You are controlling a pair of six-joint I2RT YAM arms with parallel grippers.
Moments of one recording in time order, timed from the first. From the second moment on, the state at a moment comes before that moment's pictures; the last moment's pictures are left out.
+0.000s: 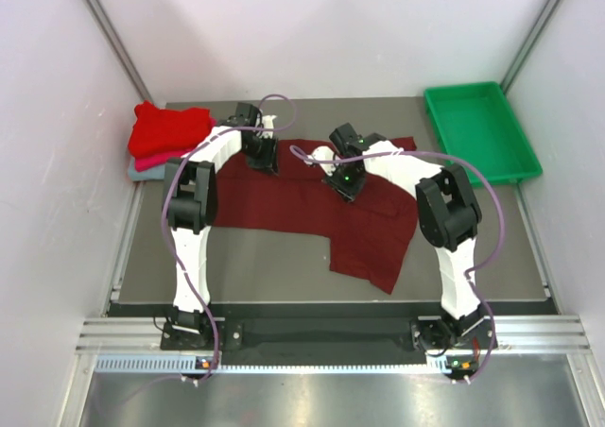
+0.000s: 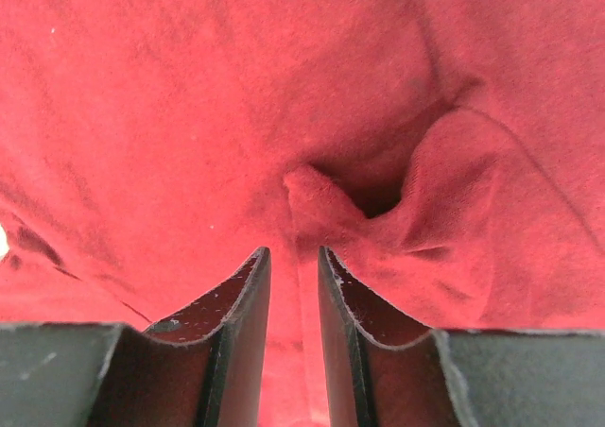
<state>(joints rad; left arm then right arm) -0.20 2.26 1.82 -0.68 0.34 -0.04 0.56 2.10 1.66 -0.82 -0.14 -0.50</state>
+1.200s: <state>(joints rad) -0.20 2.26 1.82 -0.68 0.34 -0.04 0.56 2.10 1.60 -0.77 -0.09 -0.52</state>
